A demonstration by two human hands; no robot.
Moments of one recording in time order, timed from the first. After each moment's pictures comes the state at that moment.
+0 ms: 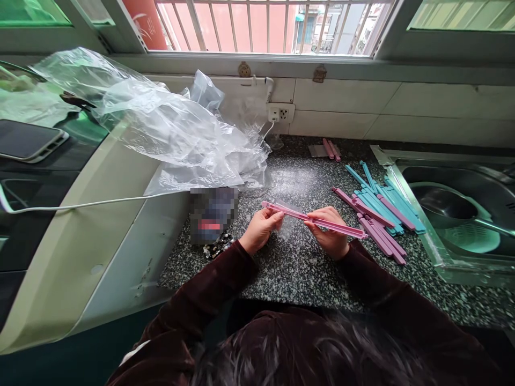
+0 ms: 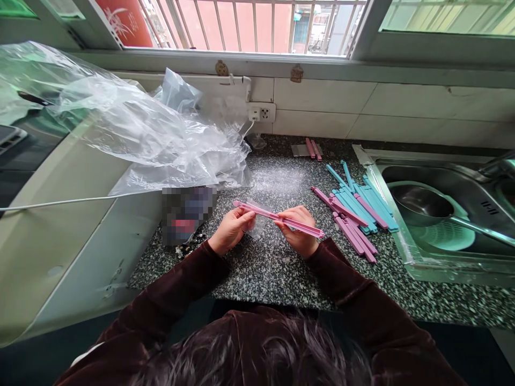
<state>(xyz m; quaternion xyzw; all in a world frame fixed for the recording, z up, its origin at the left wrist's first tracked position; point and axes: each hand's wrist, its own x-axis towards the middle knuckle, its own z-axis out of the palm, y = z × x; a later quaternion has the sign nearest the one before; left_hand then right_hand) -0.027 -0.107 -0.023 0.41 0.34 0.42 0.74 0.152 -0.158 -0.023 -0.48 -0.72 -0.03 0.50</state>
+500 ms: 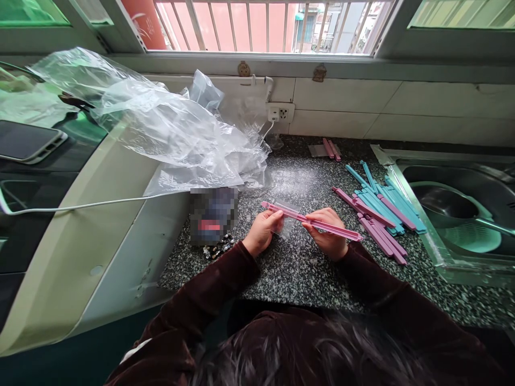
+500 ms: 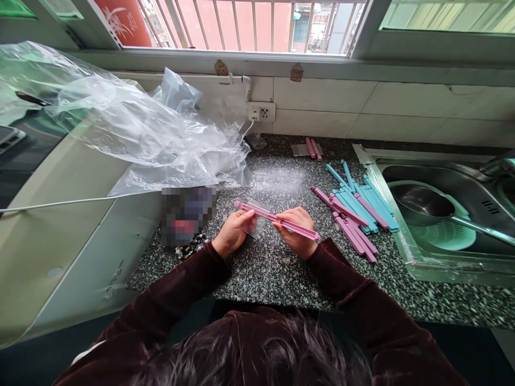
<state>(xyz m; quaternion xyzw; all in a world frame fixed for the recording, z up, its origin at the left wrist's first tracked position) -0.019 -0.110 -0.025 0.33 0.37 0.42 0.76 0.149 -0.159 -0.024 -0.48 -0.73 -0.03 0.49</state>
